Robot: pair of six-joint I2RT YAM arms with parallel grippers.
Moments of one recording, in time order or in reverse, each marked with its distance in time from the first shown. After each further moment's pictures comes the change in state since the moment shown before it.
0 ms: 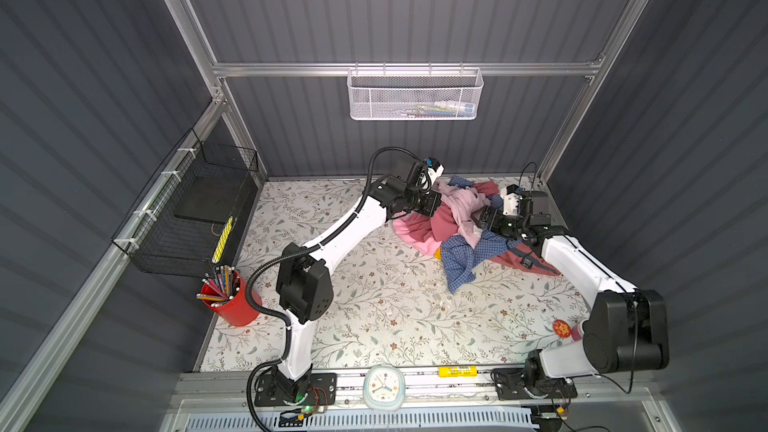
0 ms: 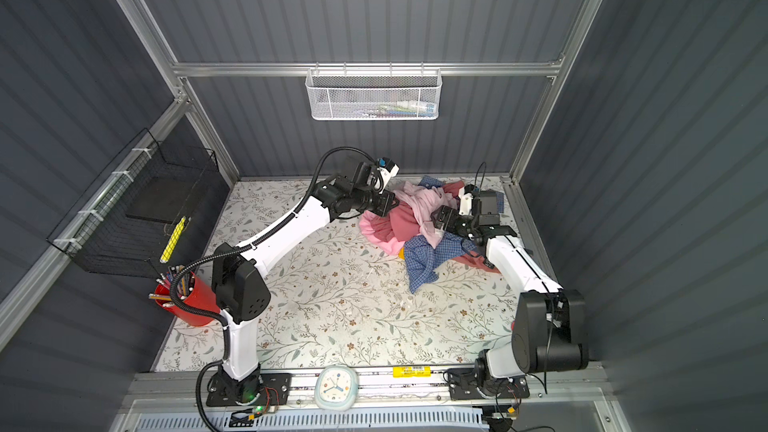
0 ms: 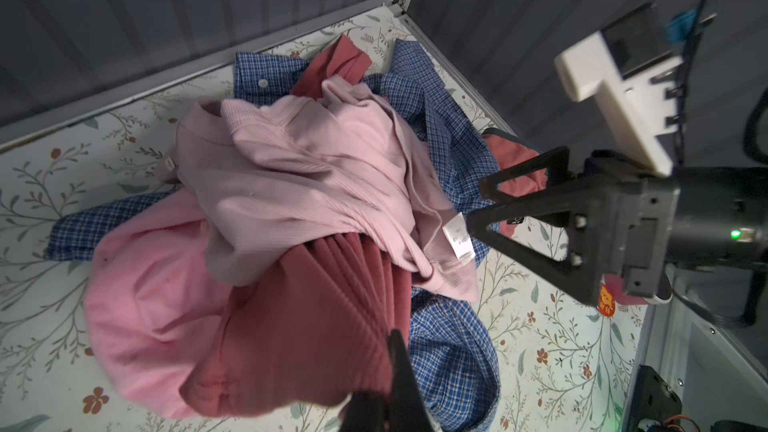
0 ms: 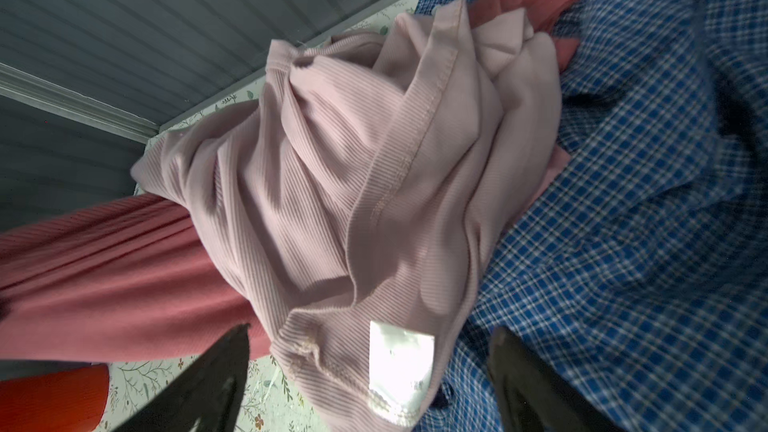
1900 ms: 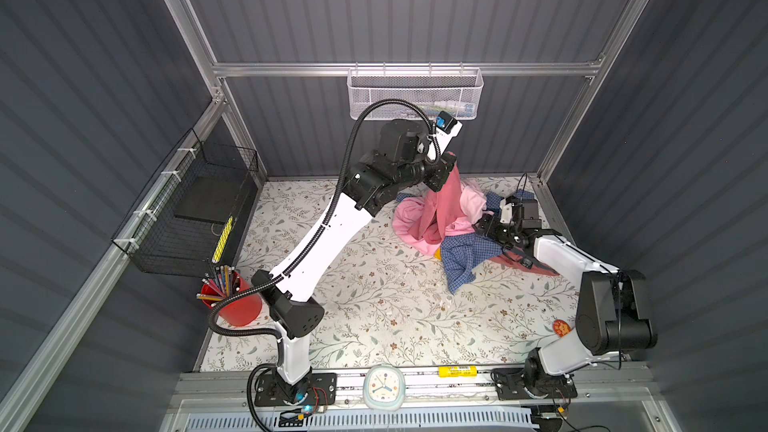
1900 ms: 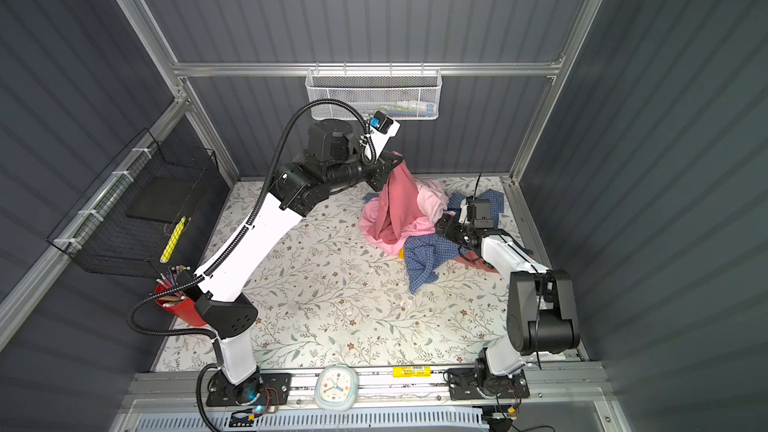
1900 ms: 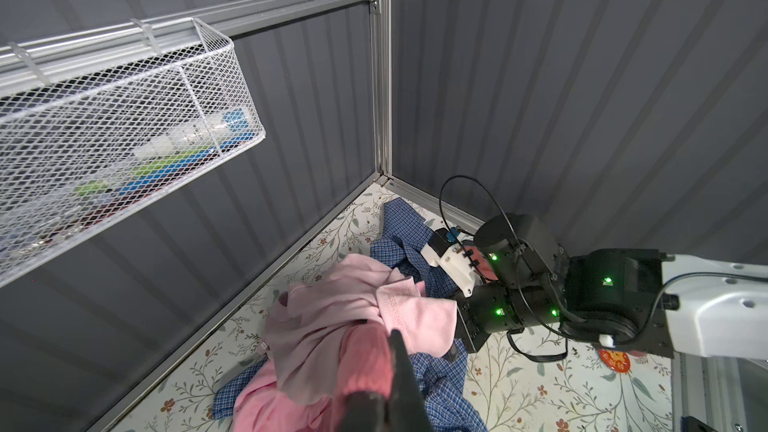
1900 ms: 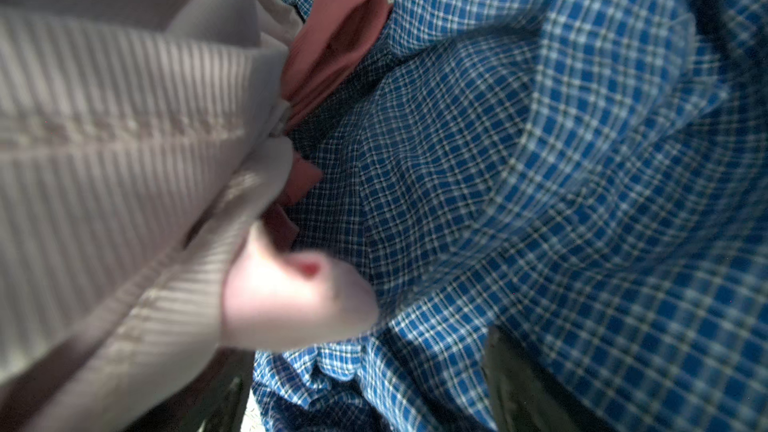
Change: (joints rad) left arm -0.092 -0.128 0.348 -0.096 -0.137 0.226; right arm -0.009 0.105 -0.046 0.053 0.097 0.065
